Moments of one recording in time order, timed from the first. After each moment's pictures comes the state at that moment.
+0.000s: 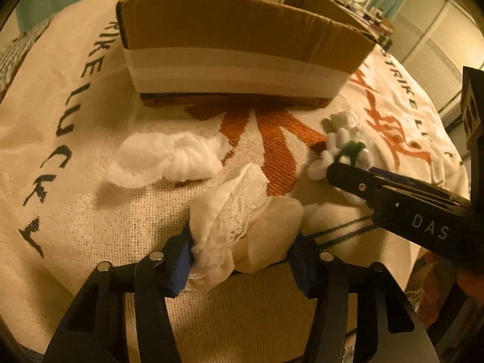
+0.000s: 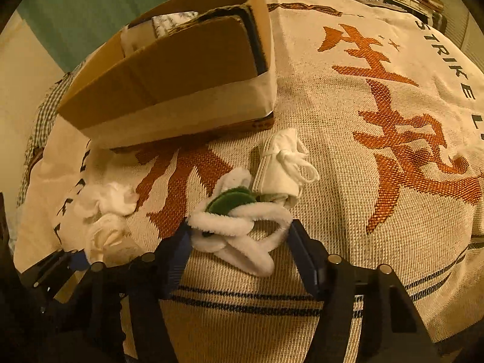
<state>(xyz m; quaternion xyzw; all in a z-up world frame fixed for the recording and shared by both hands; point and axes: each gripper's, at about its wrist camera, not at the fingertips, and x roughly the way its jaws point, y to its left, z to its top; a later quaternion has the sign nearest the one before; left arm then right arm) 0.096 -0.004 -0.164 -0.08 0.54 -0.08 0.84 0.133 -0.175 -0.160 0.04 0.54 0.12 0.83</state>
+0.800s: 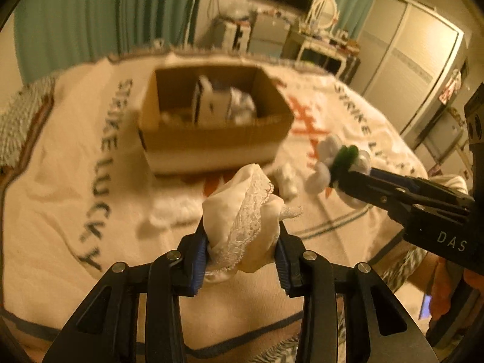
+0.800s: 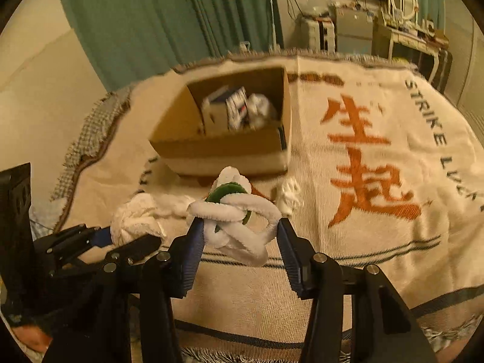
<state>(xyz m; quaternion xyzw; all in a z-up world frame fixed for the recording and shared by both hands) 0.059 -0.003 -0.044 -0.05 0.44 -0.12 0.89 0.058 -0.187 -0.029 0.02 0.45 0.17 0.88</state>
